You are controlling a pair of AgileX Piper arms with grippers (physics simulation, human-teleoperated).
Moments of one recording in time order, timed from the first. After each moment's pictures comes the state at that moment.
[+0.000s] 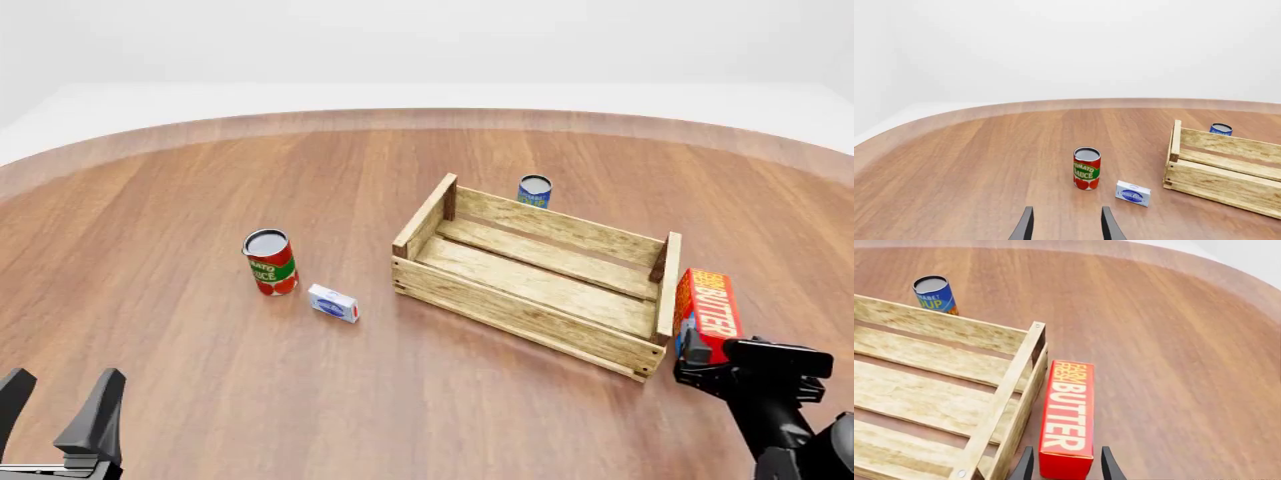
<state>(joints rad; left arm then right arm) 0.00 0.01 0.00 0.00 0.00 -0.24 1.79 -0.18 -1.22 -0.08</state>
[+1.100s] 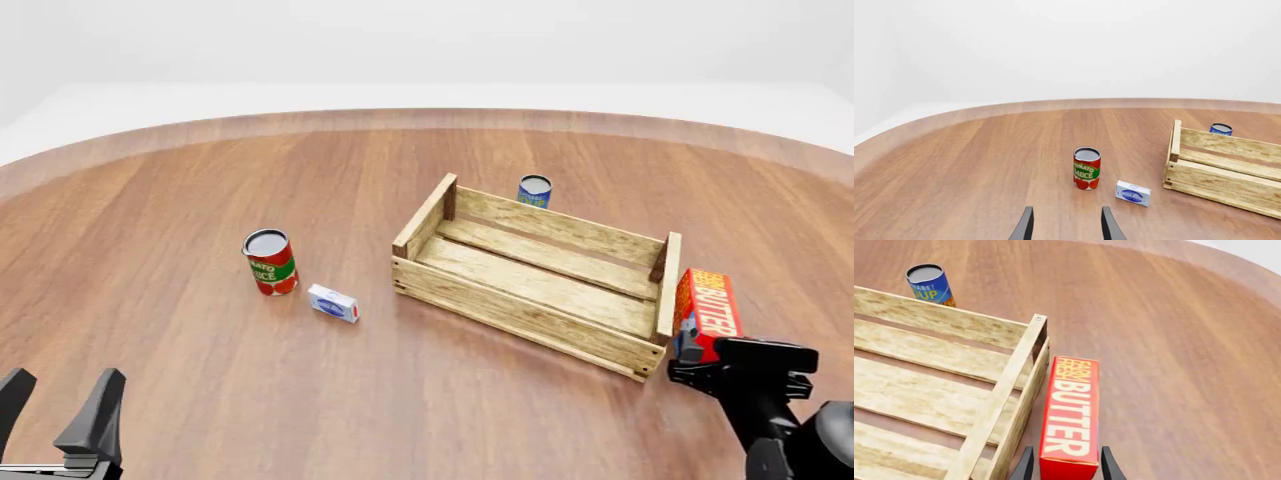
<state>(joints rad) 0.00 0.01 0.00 0.00 0.00 -0.24 1.87 -0.22 -1.22 -0.09</state>
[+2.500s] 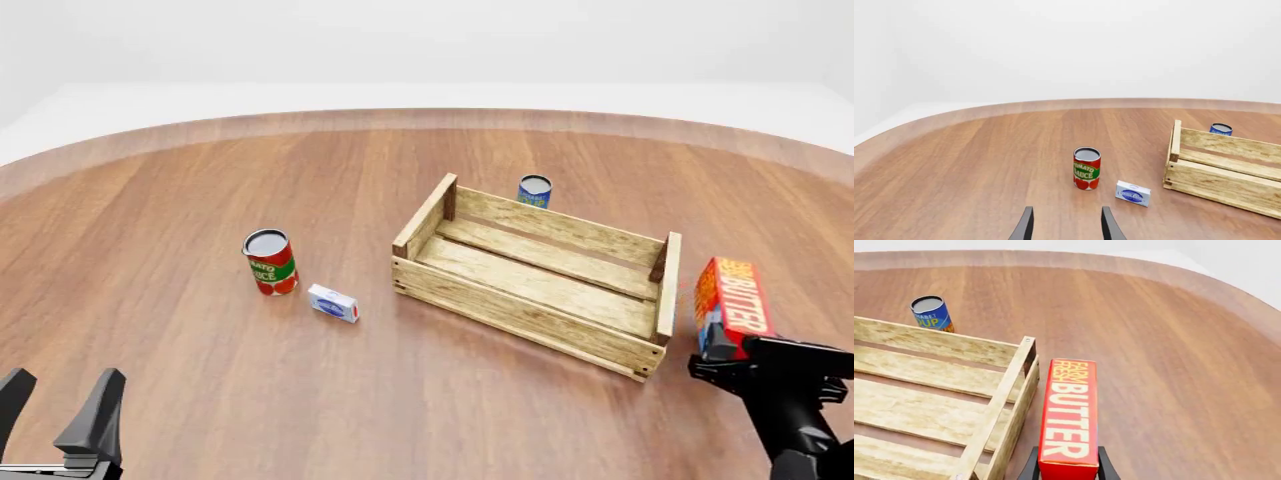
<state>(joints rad) 0.00 0.01 0.00 0.00 0.00 -0.27 1.67 -0.15 -1.16 -0.06</state>
